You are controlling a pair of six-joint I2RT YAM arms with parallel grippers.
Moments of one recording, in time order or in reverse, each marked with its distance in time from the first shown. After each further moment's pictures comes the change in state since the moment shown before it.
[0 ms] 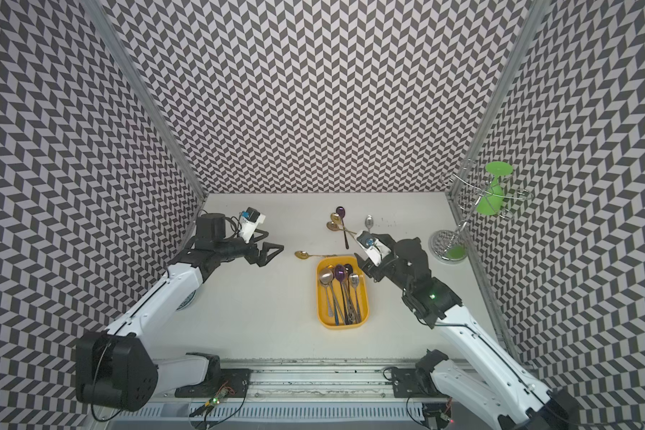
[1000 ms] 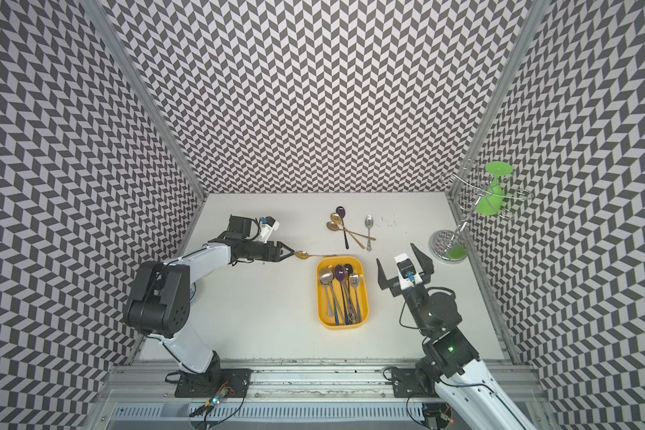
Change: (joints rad) left arm -0.027 0.460 0.106 0.047 0.024 -0.268; right arm 0.000 -0.477 -0.412 0.354 0.260 0.097
